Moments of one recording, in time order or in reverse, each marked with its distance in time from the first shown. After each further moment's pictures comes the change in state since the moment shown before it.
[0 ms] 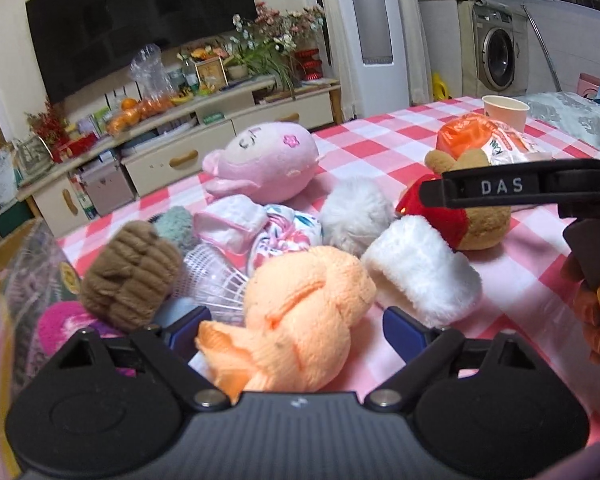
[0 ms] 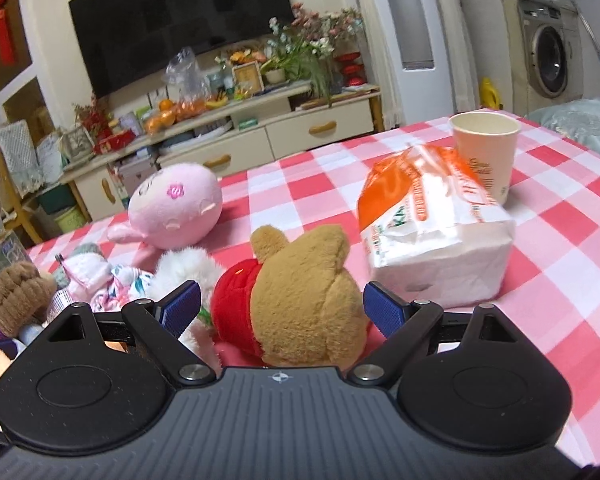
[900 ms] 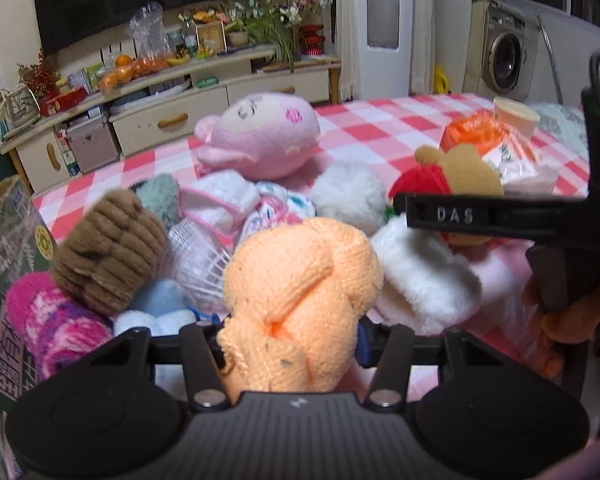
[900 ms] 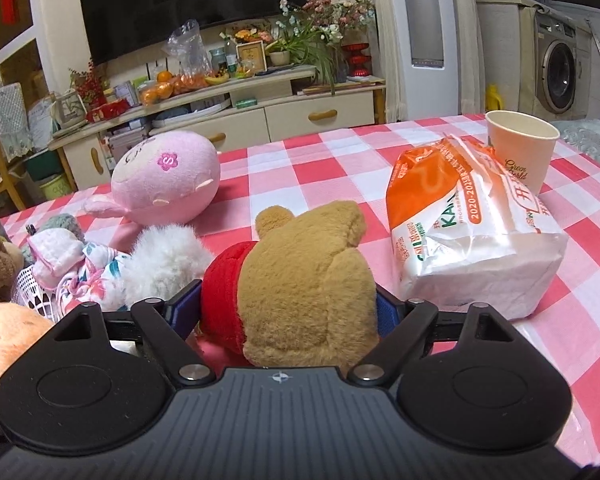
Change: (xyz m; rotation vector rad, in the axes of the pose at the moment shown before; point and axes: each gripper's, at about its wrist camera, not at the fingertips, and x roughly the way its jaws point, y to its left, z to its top) left arm 0.006 0.012 0.008 -0.102 0.064 -0.060; right arm 0.016 0.007 0.004 -0.074 0.036 -0.051
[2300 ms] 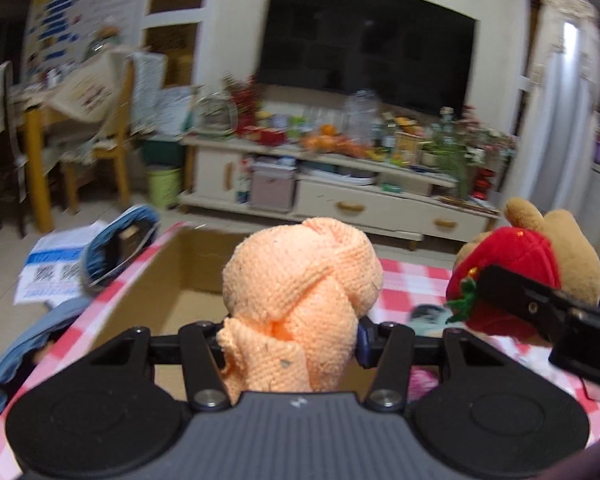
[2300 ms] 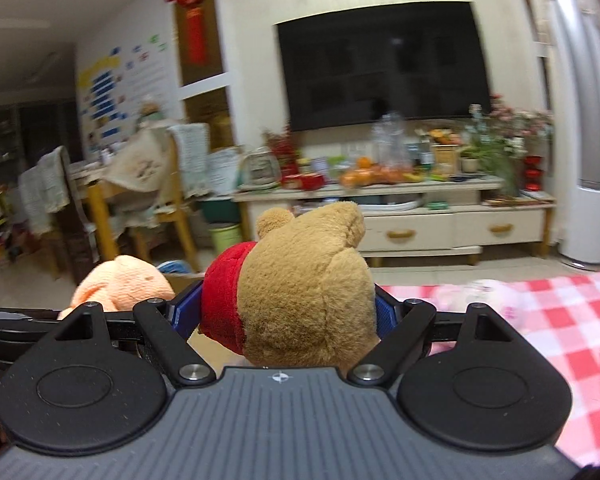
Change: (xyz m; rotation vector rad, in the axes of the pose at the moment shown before) left arm -0.120 0.210 -0.034 -0.475 -0.270 0.317; right arm -0.081 0.206 0.063 -0.263 -0.220 0.478
